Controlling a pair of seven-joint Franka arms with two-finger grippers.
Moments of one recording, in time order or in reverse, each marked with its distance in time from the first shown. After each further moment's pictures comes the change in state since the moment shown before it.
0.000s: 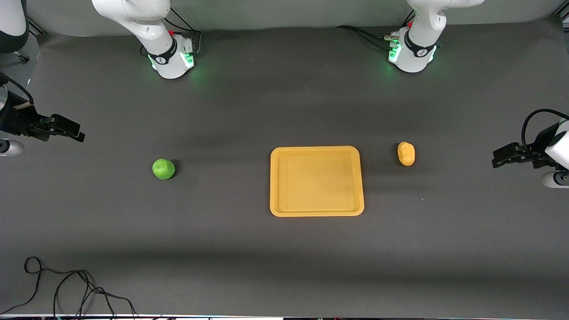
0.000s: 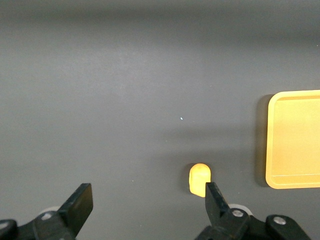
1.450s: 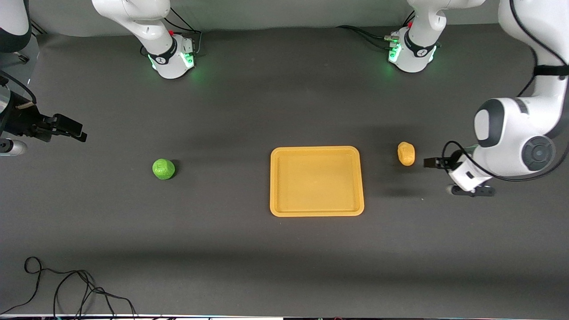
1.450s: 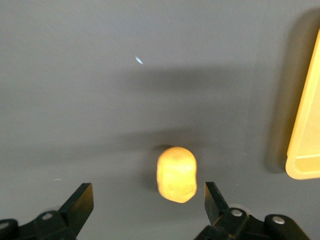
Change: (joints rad) left arm -0.047 0.121 -0.013 -0.462 -0.159 0.308 0.046; right arm 0.000 0.001 0.009 -0.001 0.000 0.004 -0.006
